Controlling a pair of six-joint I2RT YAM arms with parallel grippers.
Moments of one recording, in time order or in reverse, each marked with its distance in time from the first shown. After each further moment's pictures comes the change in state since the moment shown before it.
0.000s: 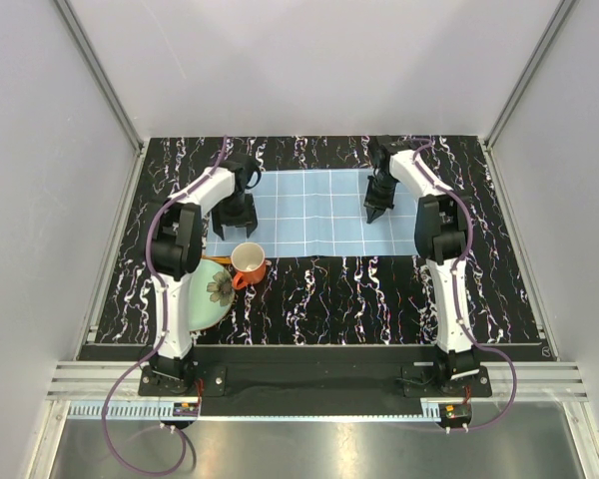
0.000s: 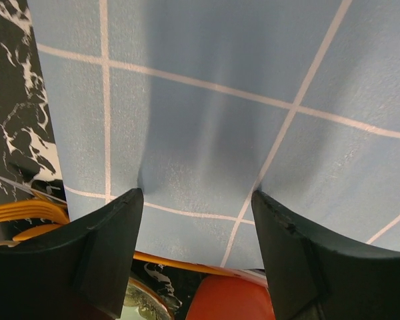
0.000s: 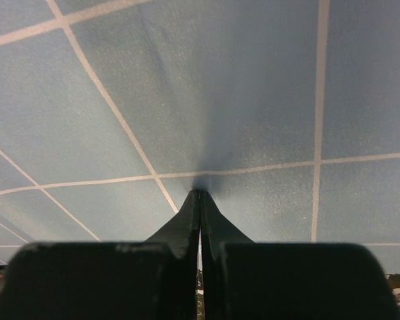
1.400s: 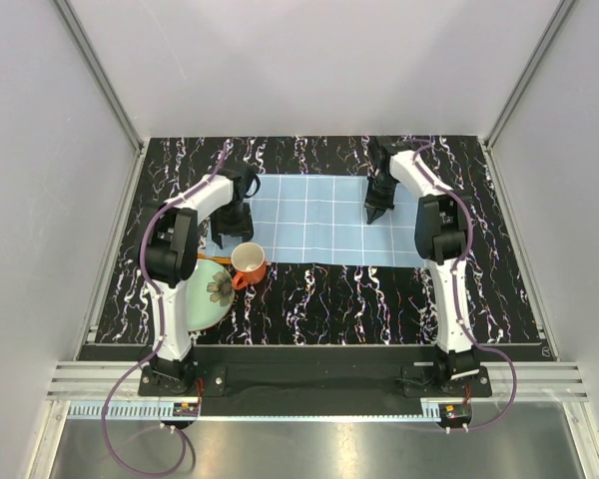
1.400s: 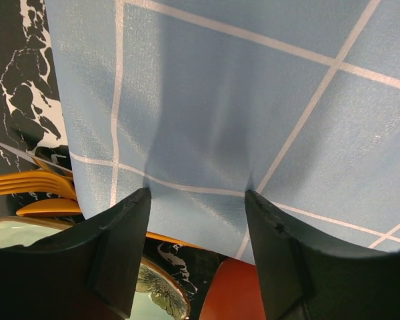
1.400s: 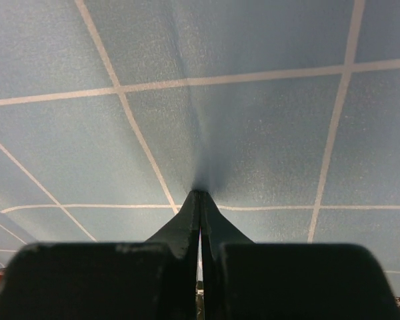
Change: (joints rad) left arm -0.018 -0.090 -0.147 0.027 -0.011 0.008; right arm -0.001 -0.006 -0.013 -0.004 -0.006 -0.026
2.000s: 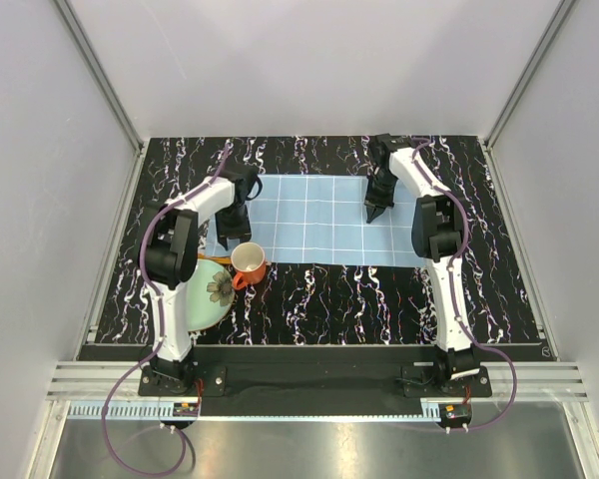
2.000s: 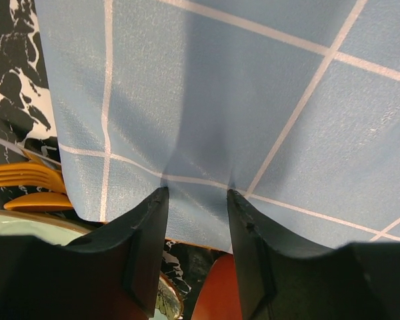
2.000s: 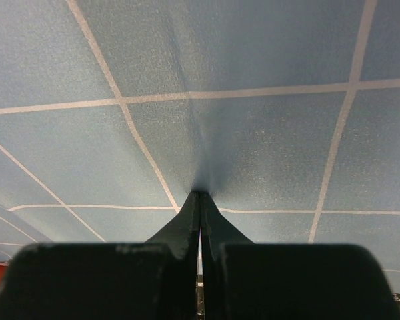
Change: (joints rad) left arm -0.011 -0.012 -0.024 0.011 -0.008 -0.028; right arm -0.004 0.088 0.143 -0.097 -0.026 -0.010
